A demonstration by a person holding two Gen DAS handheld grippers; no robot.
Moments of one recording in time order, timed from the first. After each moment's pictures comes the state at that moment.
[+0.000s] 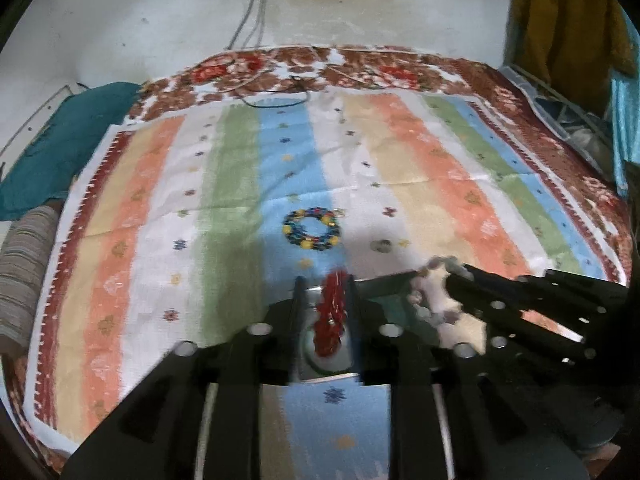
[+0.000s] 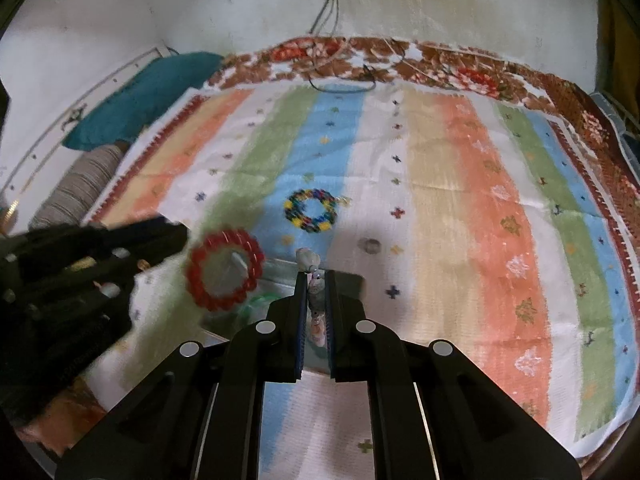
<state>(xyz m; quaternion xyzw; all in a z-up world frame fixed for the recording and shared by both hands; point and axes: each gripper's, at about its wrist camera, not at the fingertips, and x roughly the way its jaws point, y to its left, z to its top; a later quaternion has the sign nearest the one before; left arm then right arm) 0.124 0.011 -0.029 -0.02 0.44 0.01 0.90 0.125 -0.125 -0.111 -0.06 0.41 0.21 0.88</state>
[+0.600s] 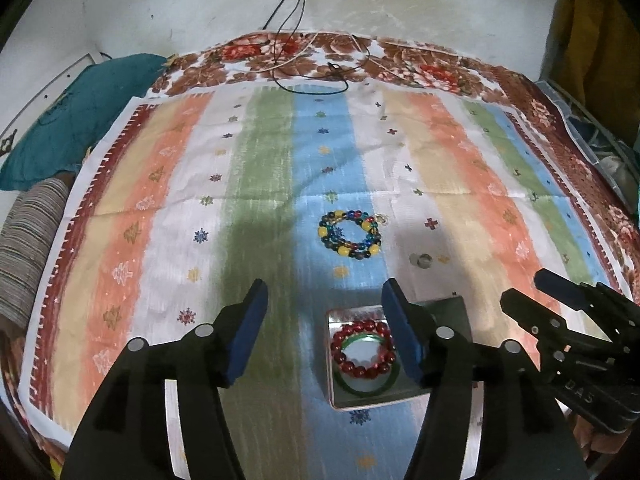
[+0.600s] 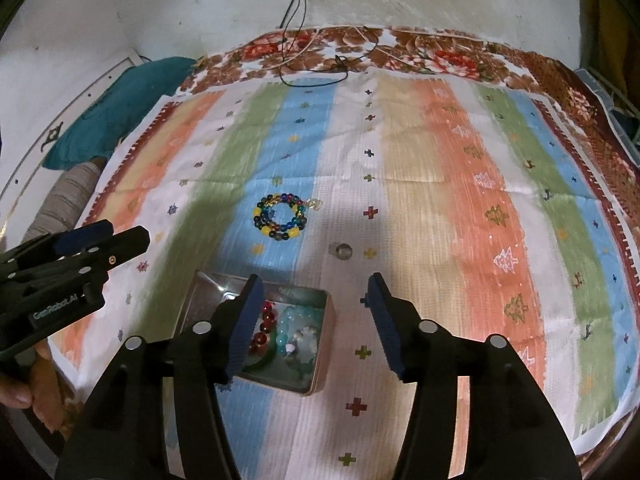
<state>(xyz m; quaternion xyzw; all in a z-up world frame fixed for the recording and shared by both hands) 0.156 0.044 -0.042 -0.05 0.46 0.05 0.88 0.159 -0.141 -0.113 -0.02 0.43 0.19 0.88</state>
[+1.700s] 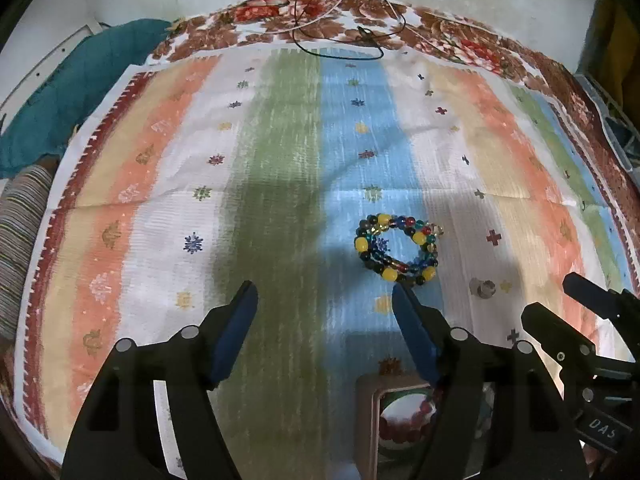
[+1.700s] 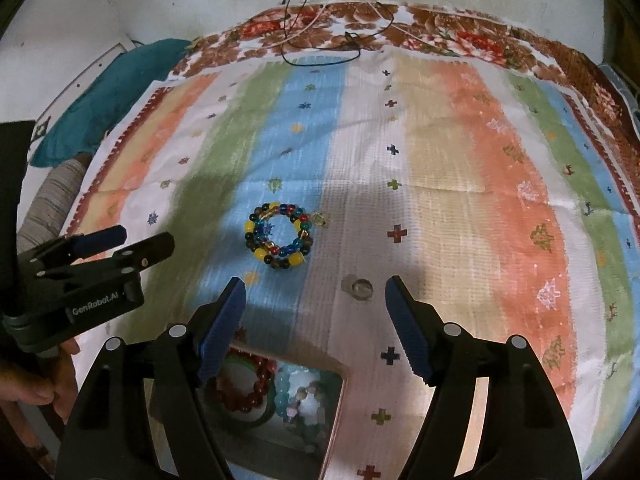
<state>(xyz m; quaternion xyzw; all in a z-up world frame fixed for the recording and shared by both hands) 0.232 0.080 -0.100 -0.07 0.51 0.08 0.85 0.228 -0.103 -0.148 -0.03 0.46 0.20 0.86</state>
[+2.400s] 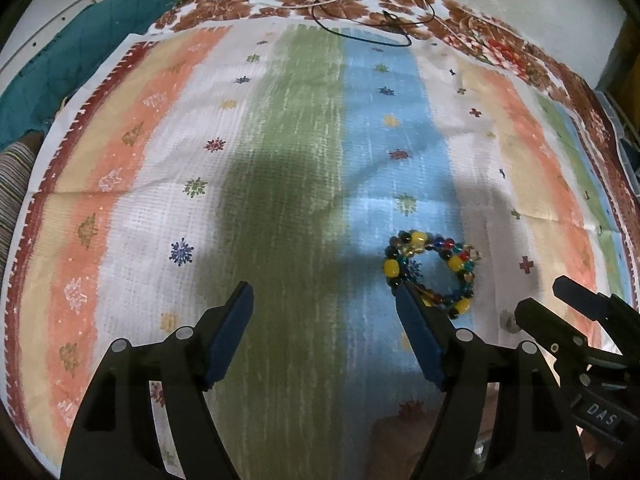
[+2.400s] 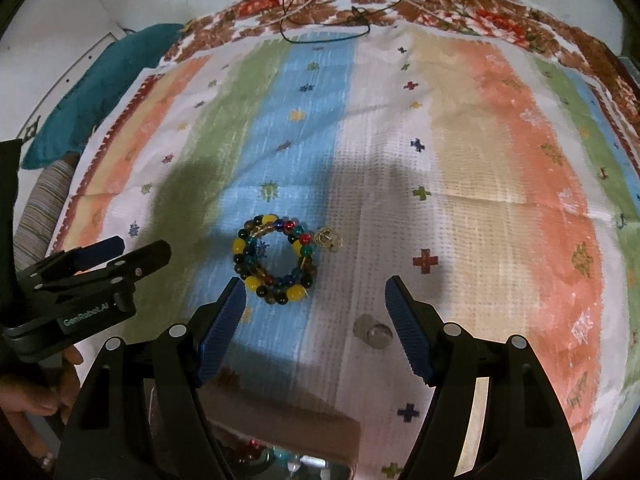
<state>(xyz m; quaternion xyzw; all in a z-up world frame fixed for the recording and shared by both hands) 0.268 0.112 -0.136 -0.11 0.53 0.09 0.84 0.281 -0.077 -0.177 -0.03 0.50 0.21 0.84</state>
